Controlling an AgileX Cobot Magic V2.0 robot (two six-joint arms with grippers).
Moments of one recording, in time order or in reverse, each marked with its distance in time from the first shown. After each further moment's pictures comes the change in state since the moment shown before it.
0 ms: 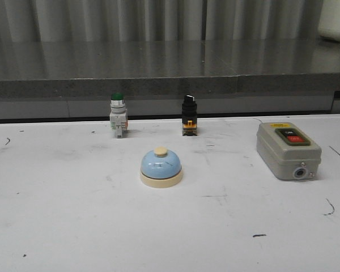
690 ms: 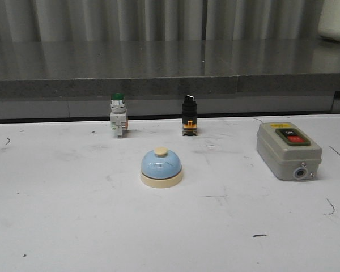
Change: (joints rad) left arm 0.000 -0.193 0.116 0.059 0.050 -0.010; right arm 0.131 0.009 -0.122 0.052 0.137 -0.092
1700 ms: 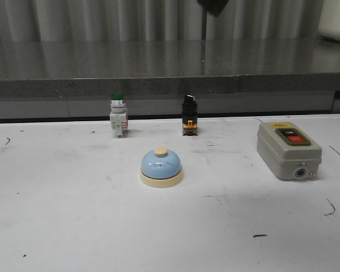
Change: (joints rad) left arm 0.000 0.000 0.000 0.002 0.000 0.000; right arm 0.410 0.785 -0.647 0.141 0.129 -0.181
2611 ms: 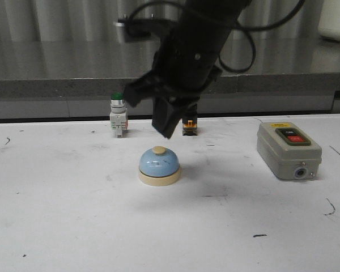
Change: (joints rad) left arm 0.000 -0.002 0.000 0.001 0.000 0.000; right arm 0.000 0.404 -0.059 0.015 -0.193 -0.001
